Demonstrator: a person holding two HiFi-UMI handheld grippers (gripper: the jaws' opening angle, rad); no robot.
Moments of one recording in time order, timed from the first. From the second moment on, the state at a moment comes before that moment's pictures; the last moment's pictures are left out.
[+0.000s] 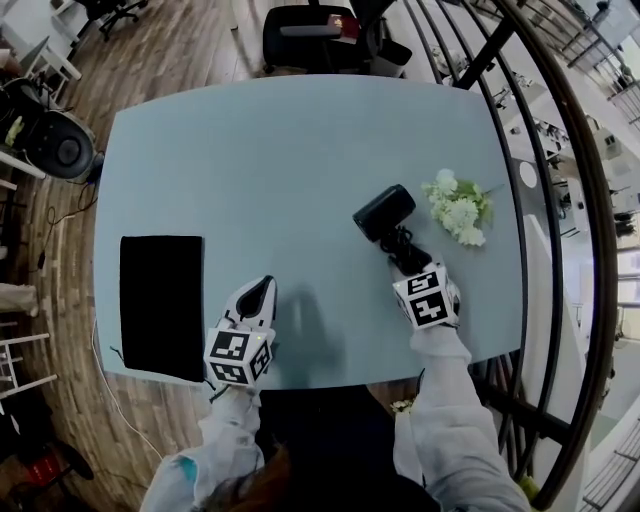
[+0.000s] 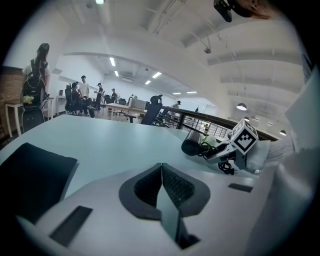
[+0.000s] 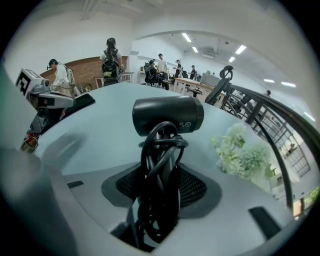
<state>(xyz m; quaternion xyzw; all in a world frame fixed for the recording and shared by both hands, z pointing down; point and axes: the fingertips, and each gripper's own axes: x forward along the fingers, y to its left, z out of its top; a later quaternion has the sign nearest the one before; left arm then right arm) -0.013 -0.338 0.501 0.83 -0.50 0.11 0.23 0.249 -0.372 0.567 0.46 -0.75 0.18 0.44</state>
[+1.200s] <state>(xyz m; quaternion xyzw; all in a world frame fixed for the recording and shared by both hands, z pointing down) -0.011 -0.204 0.469 0.79 -0.57 0.07 0.19 0.186 -0.223 0.492 0.42 -0.83 0.16 0.33</state>
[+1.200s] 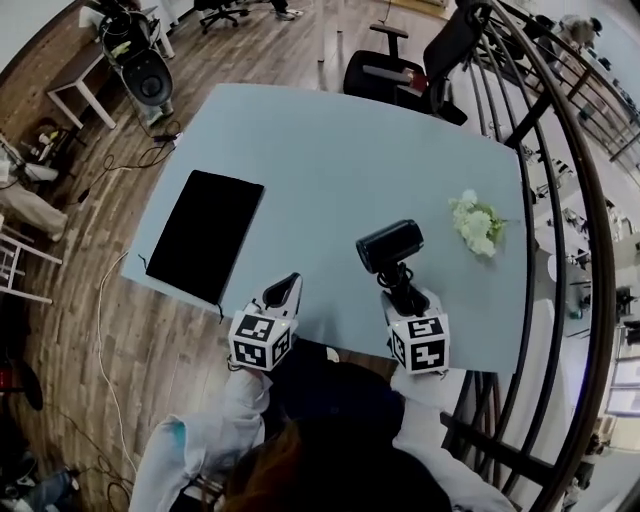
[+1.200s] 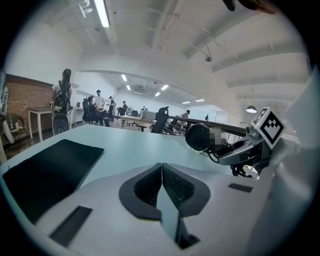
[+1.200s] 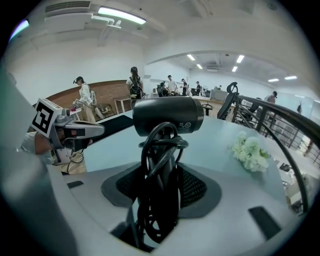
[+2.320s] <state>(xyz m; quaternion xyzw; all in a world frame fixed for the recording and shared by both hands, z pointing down) -0.254 -0.144 0.488 0.80 -0.55 0.17 0.19 -0.030 -0.165 0.518 0.36 -0.85 0.20 0.34</state>
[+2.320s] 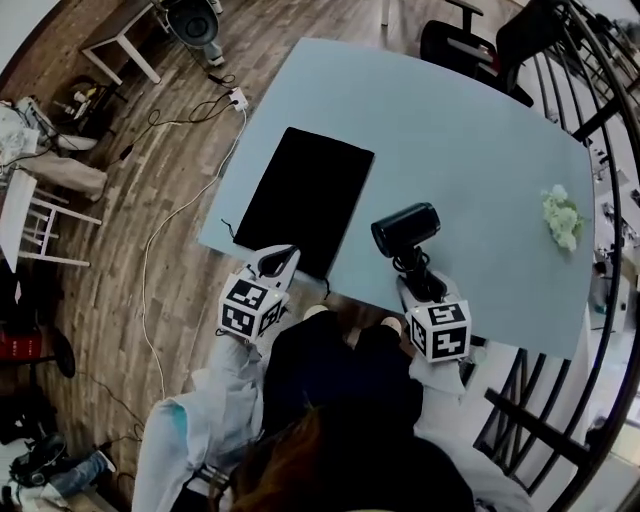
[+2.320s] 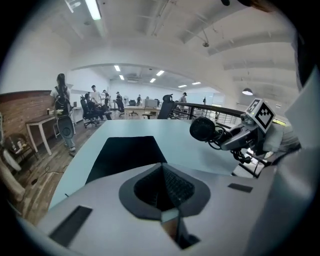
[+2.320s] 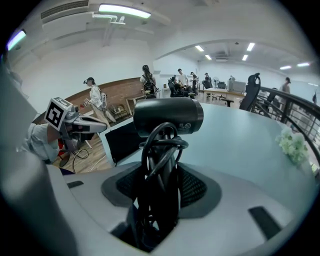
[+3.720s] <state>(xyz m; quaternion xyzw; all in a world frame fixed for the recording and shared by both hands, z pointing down) -0.310 -0.109 0.617 0.82 -0.06 0.57 0.05 -0.092 -0.049 0.544 0.46 -0.78 0.27 0.34</state>
